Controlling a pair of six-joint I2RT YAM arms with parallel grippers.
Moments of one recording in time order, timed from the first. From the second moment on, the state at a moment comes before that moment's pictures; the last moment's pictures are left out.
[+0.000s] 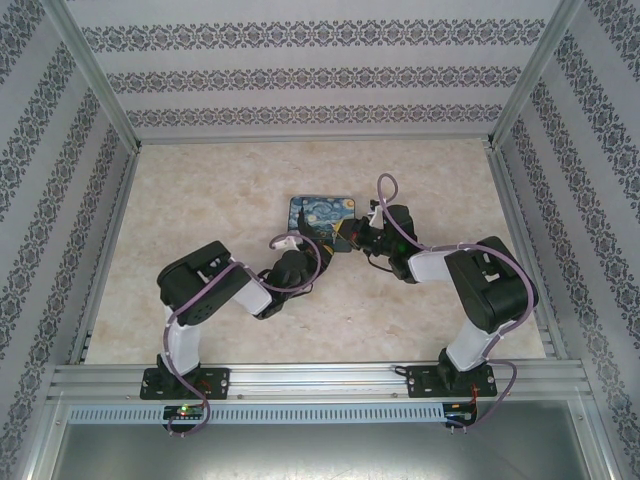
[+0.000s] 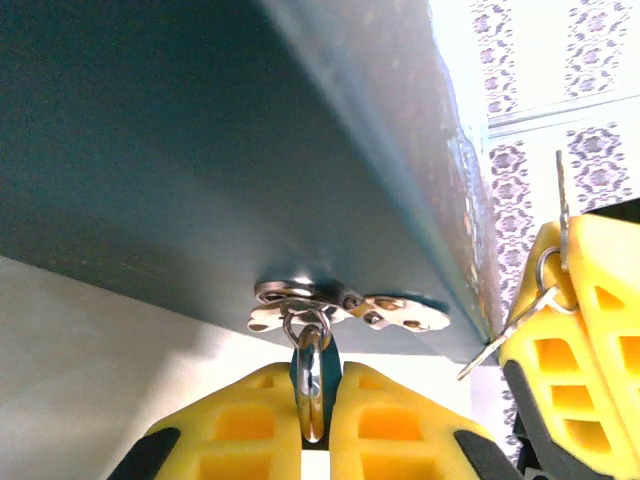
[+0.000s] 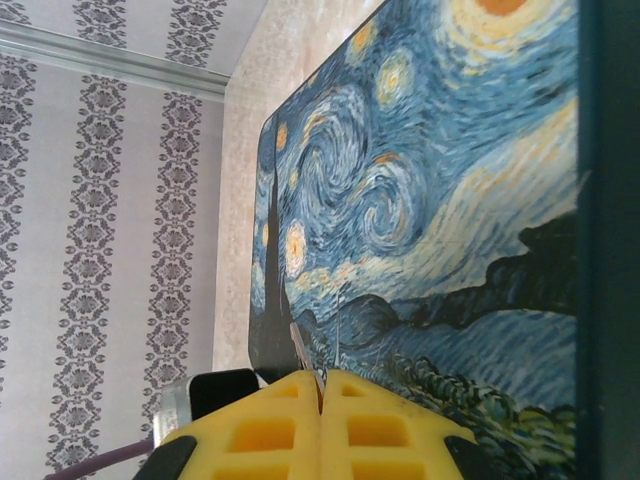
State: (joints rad) left arm -0.79 1.94 0.63 0.95 -0.15 -1.30; right arm 0.40 1.71 0.64 0.66 -0.53 1.10
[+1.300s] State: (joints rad) left arm -0.81 1.96 0.56 1.08 0.04 -1.39; right arm 0.50 1.22 0.19 0.49 -0.48 1.09
